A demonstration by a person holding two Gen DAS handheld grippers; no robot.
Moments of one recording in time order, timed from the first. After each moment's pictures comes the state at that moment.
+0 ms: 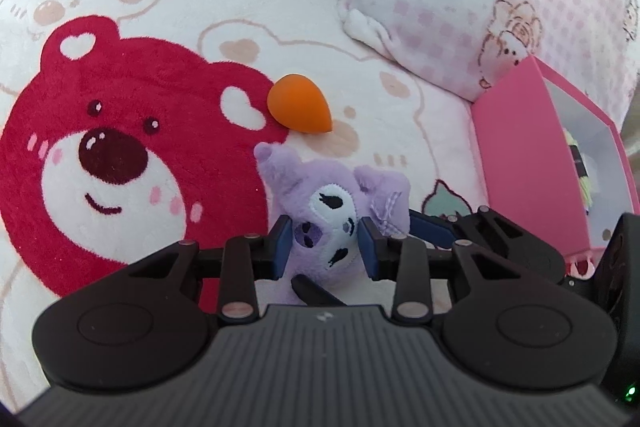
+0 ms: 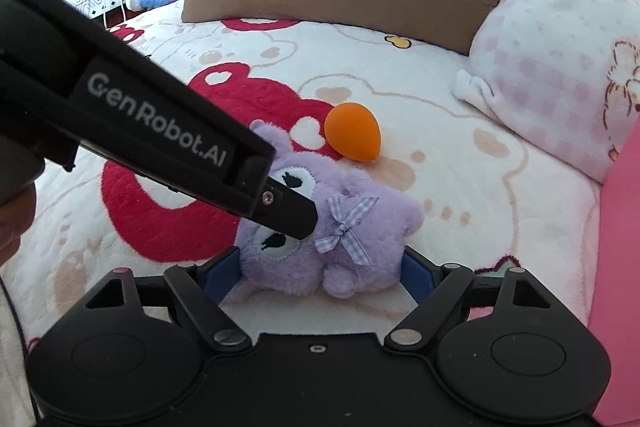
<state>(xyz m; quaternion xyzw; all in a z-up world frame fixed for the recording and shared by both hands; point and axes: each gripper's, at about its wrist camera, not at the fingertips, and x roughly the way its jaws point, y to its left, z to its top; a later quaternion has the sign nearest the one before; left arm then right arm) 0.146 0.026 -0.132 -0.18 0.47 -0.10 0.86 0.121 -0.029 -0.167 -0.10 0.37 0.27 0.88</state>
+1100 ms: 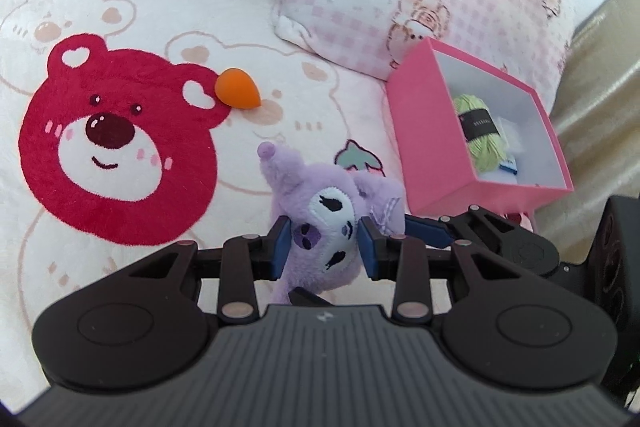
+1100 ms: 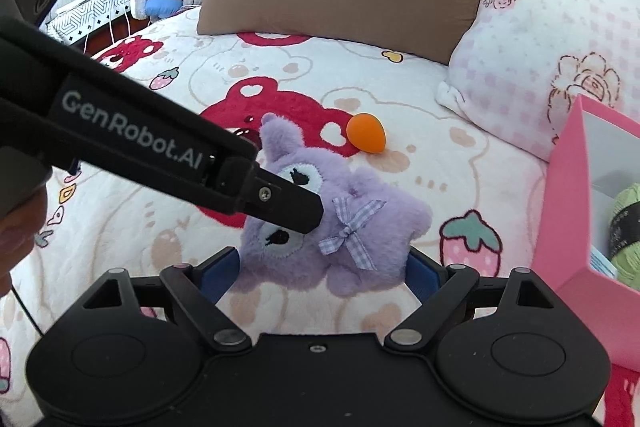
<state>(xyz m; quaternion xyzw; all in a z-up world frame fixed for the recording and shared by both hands) 0.064 0.014 -0.066 -0.17 0.45 -0.16 0.86 0.039 -0.045 -0.093 -0.08 0.39 0.24 0.88</state>
